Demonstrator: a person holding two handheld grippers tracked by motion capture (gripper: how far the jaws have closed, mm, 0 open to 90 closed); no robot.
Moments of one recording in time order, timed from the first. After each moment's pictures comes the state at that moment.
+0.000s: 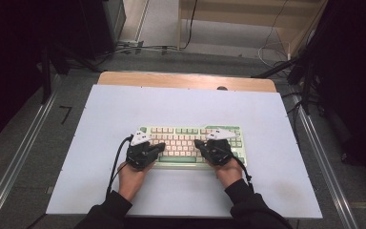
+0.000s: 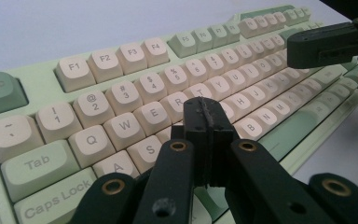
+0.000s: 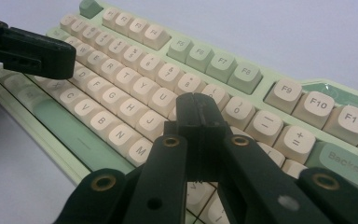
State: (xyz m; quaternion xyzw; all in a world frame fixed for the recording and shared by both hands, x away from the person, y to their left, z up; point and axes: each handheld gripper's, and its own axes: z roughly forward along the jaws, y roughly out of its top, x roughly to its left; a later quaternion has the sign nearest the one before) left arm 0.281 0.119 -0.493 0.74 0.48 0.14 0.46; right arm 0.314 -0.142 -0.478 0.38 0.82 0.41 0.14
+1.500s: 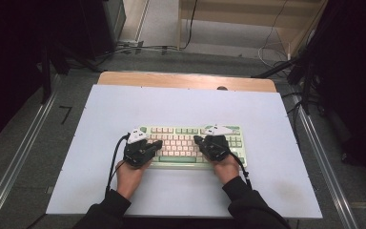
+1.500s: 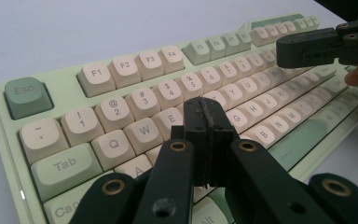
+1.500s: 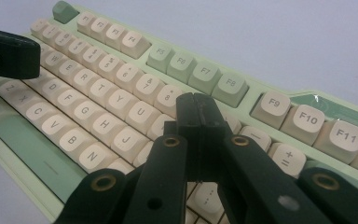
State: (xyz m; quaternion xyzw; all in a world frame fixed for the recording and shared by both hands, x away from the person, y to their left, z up) left arm 0.284 0.126 -0.491 0.73 0.48 0.14 0.46; right arm 0.328 -0.136 -0.483 0.39 0.81 0.41 0.16
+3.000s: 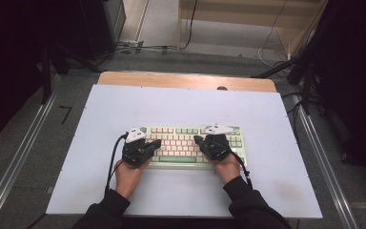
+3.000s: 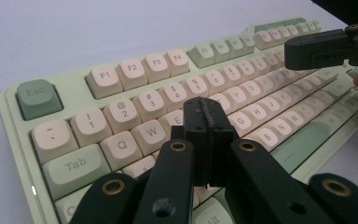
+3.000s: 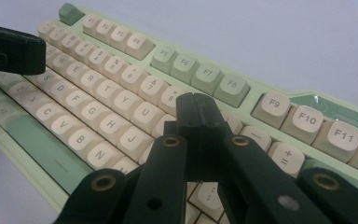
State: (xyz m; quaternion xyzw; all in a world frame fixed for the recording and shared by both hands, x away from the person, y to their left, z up) left arm 0.285 0.129 -0.489 0.72 0.49 0.14 0.47; right arm 0.327 -0.137 -0.477 0.39 0.81 0.40 0.15
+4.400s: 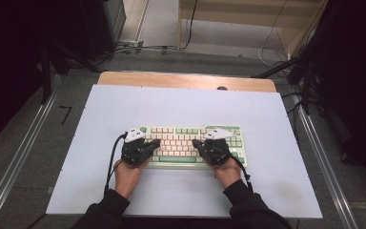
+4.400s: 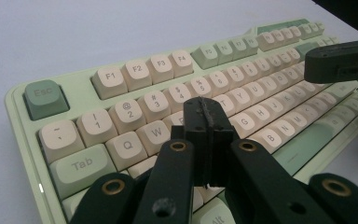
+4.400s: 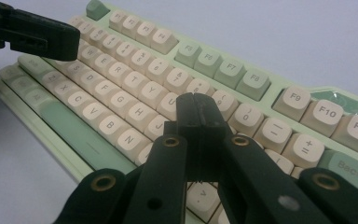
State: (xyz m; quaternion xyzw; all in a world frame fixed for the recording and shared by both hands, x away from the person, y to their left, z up) left arm 0.285 0.131 -0.489 0.72 0.49 0.15 0.47; right arm 0.312 -0.135 -0.475 0.37 0.82 0.41 0.15
